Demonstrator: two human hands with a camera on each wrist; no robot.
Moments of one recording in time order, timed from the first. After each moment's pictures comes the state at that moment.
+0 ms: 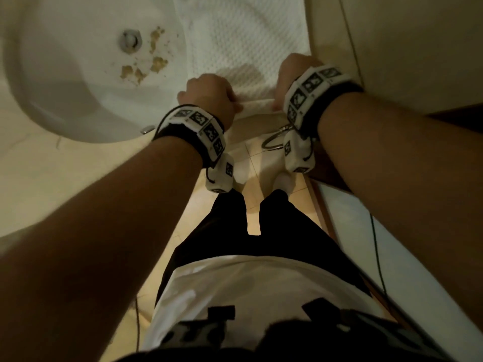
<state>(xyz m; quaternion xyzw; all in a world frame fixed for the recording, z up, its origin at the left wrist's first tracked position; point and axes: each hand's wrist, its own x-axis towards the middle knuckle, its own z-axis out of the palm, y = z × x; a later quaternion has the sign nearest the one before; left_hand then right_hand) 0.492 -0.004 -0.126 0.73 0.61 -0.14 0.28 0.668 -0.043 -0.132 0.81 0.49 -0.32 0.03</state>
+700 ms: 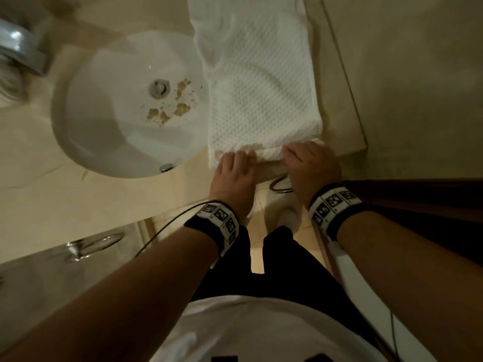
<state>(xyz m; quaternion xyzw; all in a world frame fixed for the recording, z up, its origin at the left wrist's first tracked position) 0.469 -0.079 -0.142 0.88 0.43 -0.12 0.16 0.657 -0.123 -0.171 0.68 0.72 0.00 -0.07</state>
